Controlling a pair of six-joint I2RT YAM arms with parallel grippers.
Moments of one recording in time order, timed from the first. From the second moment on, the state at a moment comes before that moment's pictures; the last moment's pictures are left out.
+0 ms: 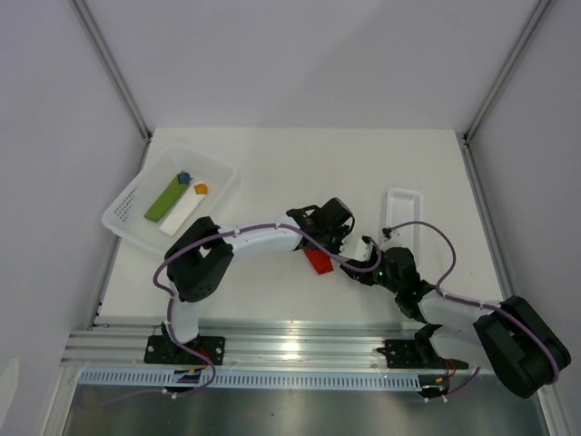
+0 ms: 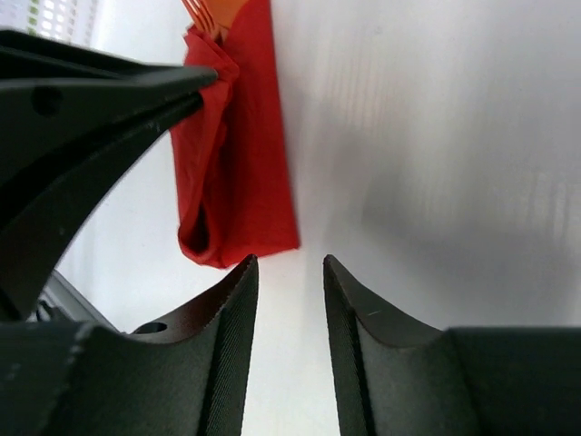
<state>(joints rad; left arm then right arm) -0.97 1.95 1.41 -0.44 0.00 0.97 0.56 1.16 0.15 0.55 -0.11 0.84</state>
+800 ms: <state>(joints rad) -0.96 2.04 1.46 -0.43 -0.07 0.96 0.55 0.93 0.30 -0.12 0.05 0.61</state>
